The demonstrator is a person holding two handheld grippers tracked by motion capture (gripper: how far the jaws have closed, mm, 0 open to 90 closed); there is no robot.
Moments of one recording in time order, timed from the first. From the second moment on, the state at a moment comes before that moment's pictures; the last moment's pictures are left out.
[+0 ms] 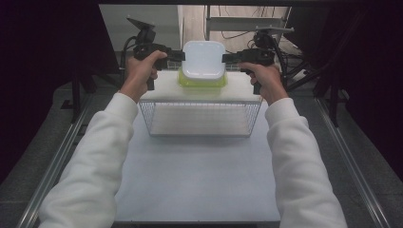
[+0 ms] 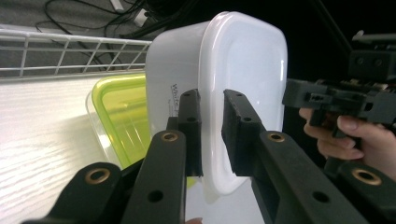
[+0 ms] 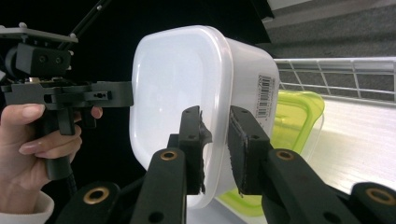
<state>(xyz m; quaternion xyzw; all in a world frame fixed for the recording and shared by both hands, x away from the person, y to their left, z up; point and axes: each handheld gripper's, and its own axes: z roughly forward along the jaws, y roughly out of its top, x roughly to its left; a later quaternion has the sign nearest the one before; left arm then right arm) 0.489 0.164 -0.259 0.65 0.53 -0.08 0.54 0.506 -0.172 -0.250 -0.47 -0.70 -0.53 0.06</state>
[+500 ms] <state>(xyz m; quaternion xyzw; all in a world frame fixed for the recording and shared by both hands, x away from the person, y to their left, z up) 0.507 0.169 -0.269 0.62 0.55 -0.11 0.54 0.532 -0.173 -0.262 -0.51 -0.67 -0.53 0.10</state>
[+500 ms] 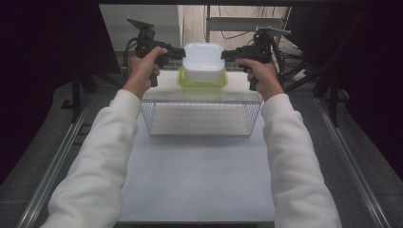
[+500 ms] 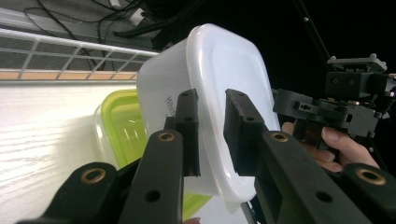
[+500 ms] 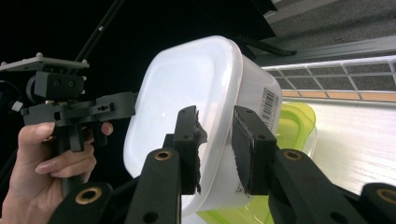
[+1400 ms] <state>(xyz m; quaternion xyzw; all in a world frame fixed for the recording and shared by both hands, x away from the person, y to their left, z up) 0.494 0.167 -0.263 0.64 0.51 -0.05 0.56 0.521 -0.170 -0.254 -0.49 -0.69 -0.54 0.03</state>
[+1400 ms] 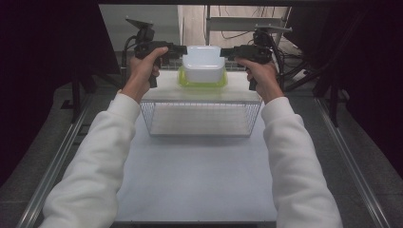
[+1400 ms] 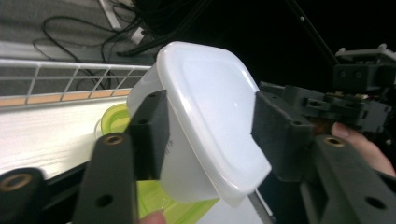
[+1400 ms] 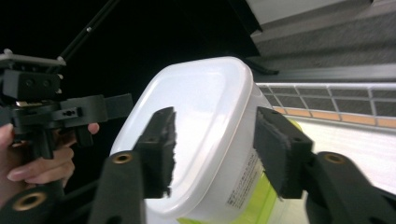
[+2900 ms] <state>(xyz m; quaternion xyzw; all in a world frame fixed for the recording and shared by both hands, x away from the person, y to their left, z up) 0.276 0.199 -0.414 0.75 0.43 0.08 0.49 0.314 -0.264 -0.385 -0.37 -0.79 -0.48 -0.10</state>
